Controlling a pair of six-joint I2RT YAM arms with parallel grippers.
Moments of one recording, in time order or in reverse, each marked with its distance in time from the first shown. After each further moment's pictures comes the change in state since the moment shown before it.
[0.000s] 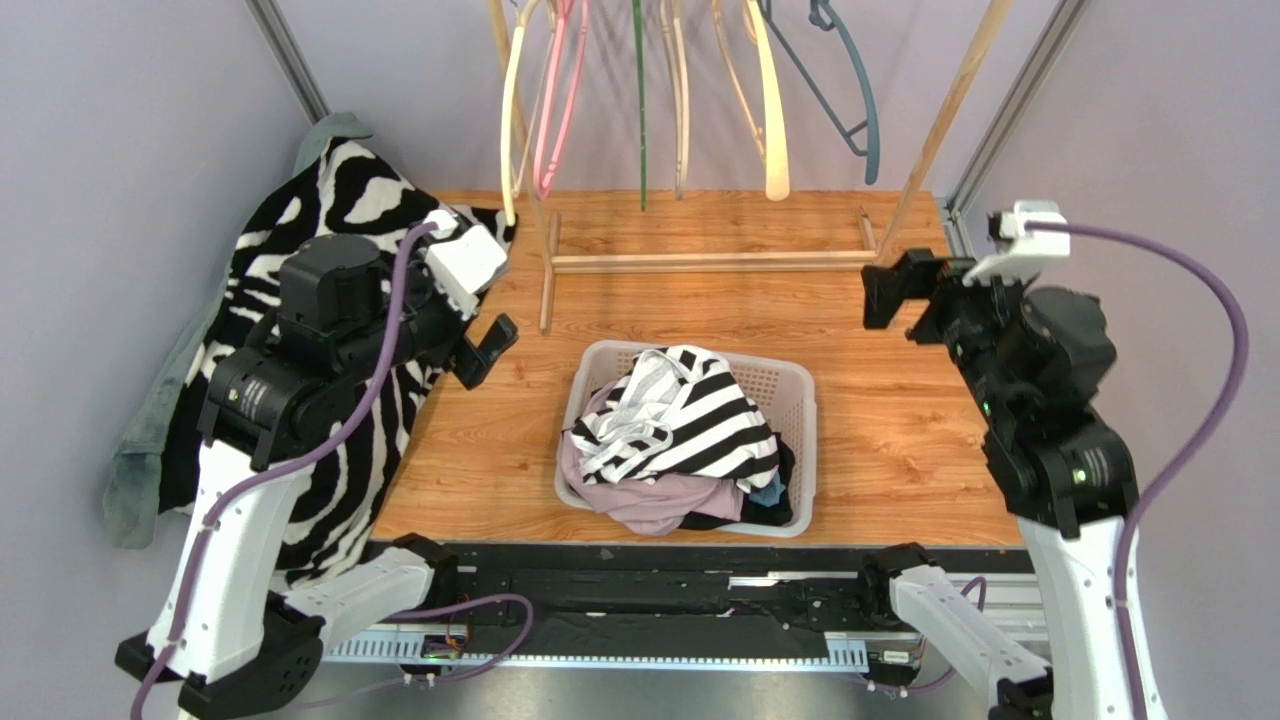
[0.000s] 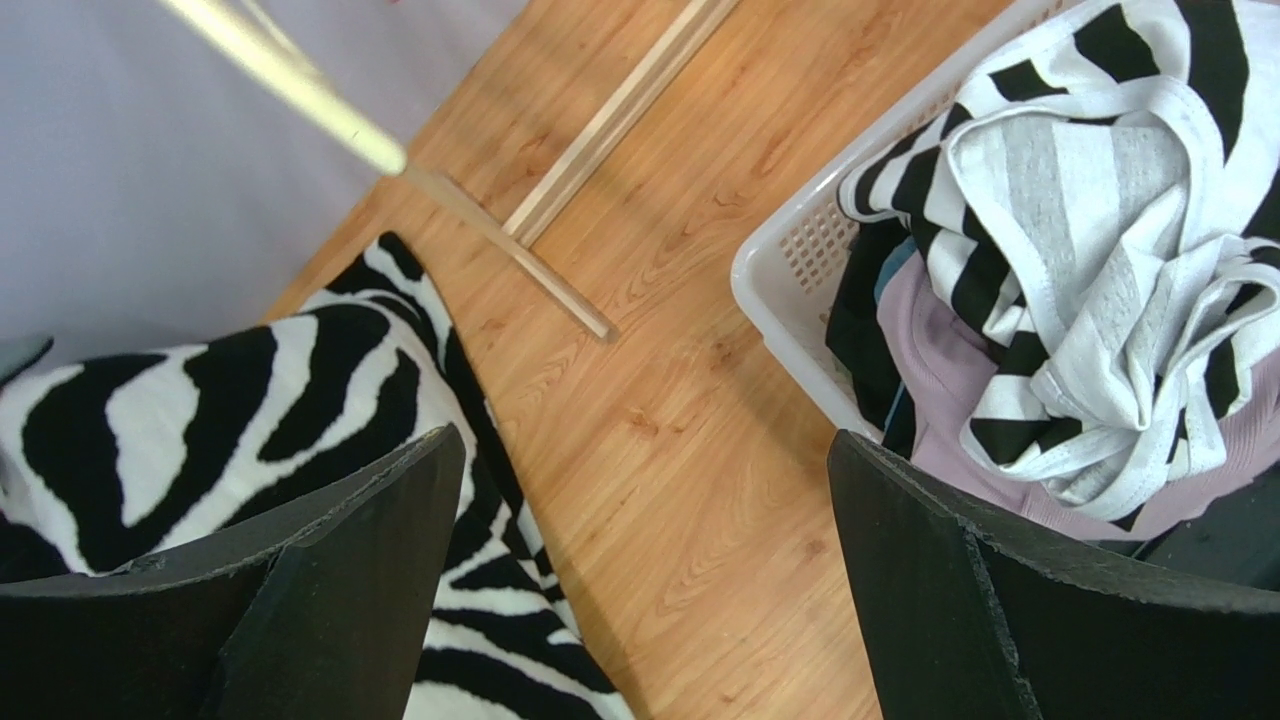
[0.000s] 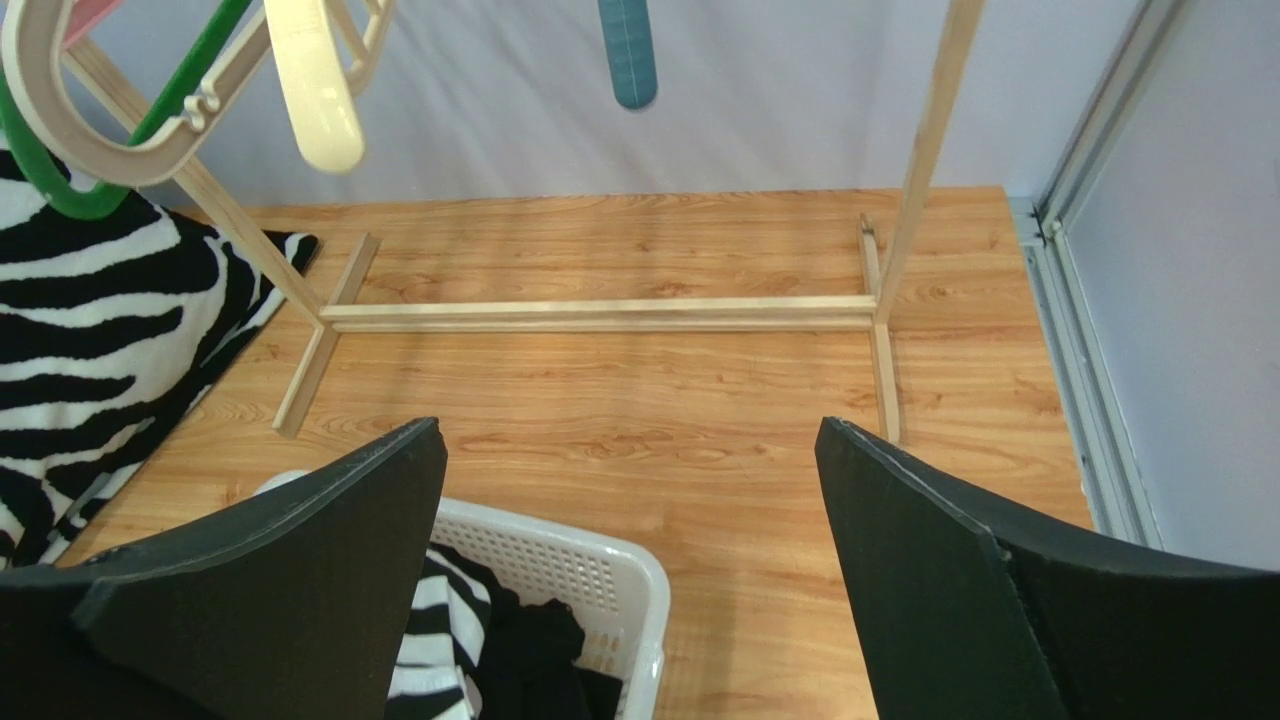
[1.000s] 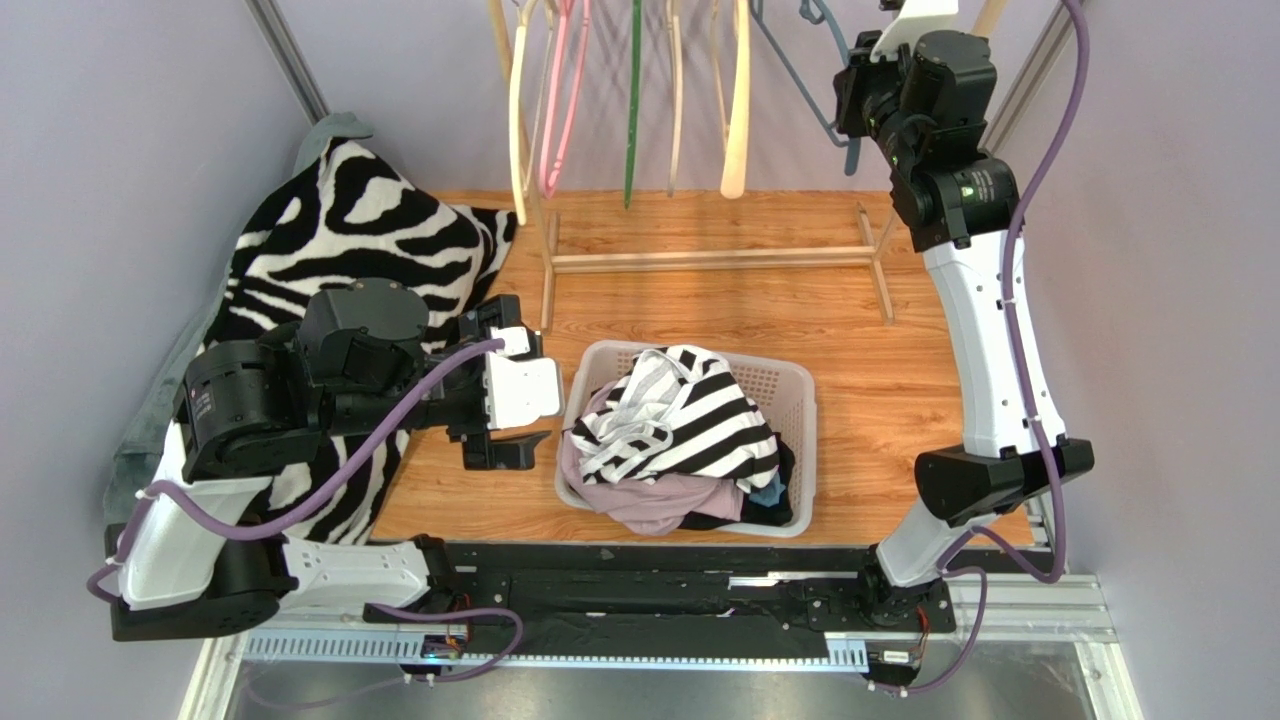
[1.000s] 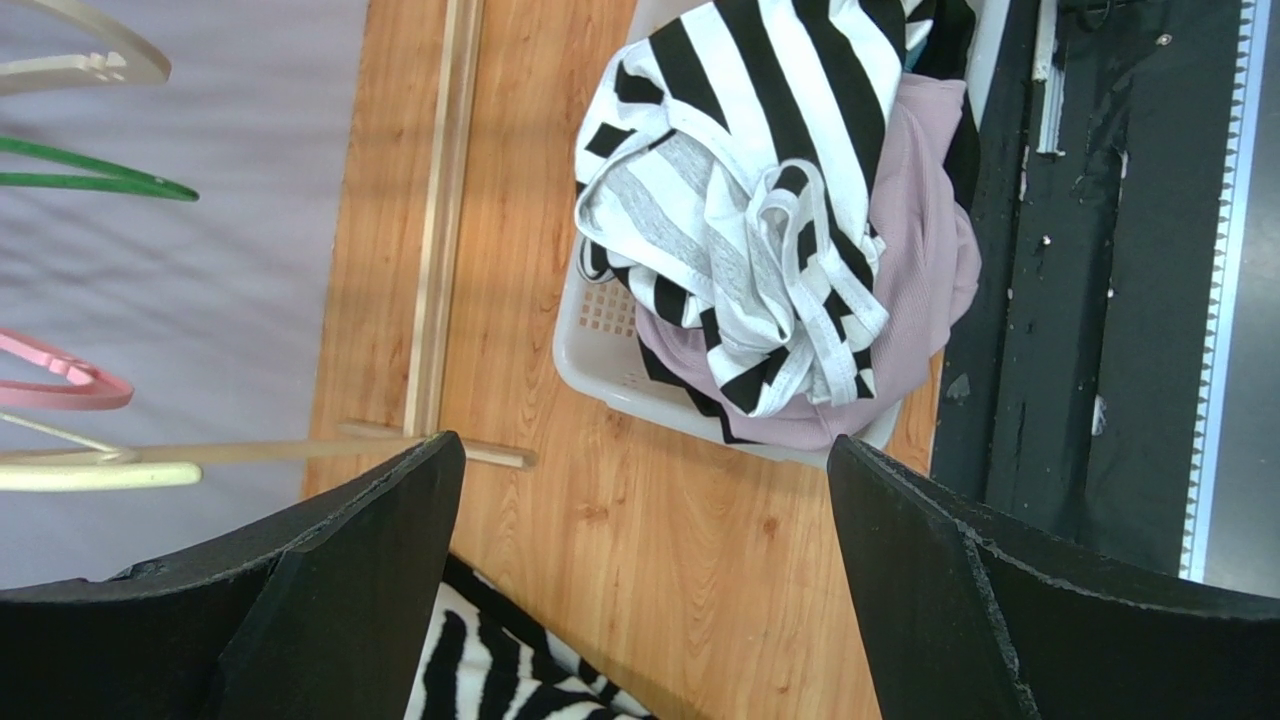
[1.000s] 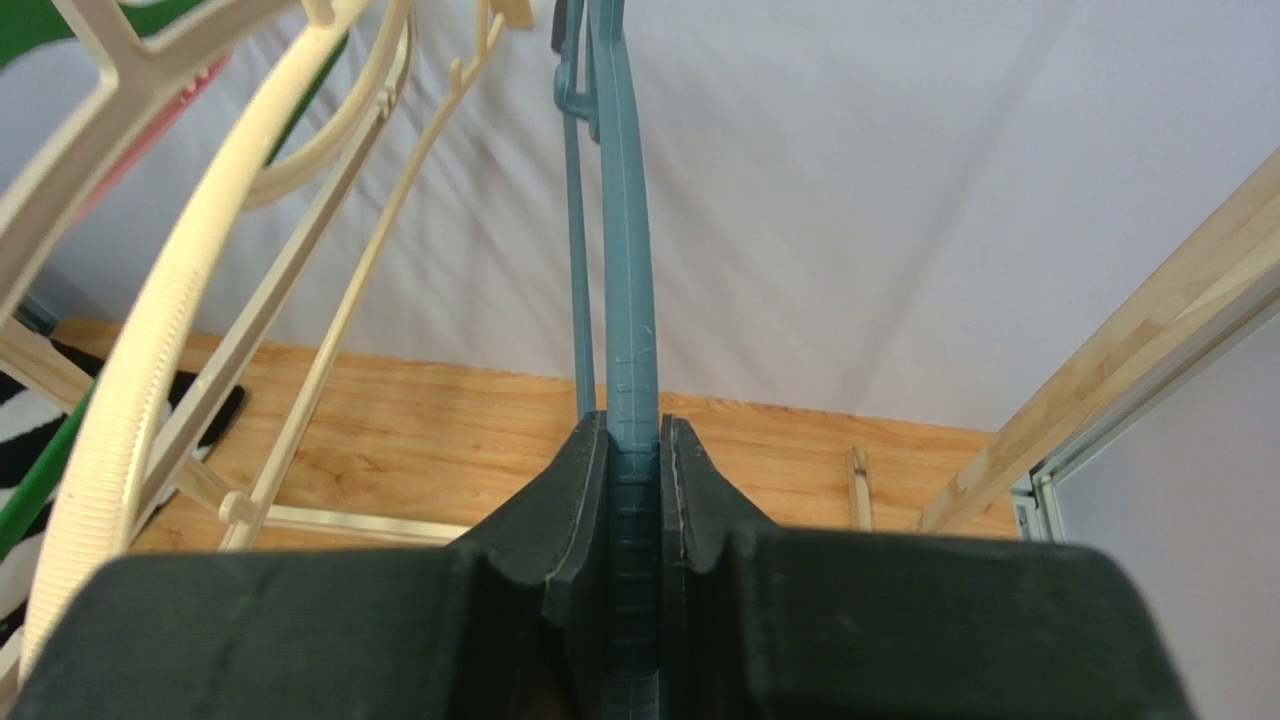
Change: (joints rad) left arm -0.643 0.088 0.275 -0.286 -0.149 0.122; right arm 0.000 0.829 0.832 0.064 0.005 -0.142
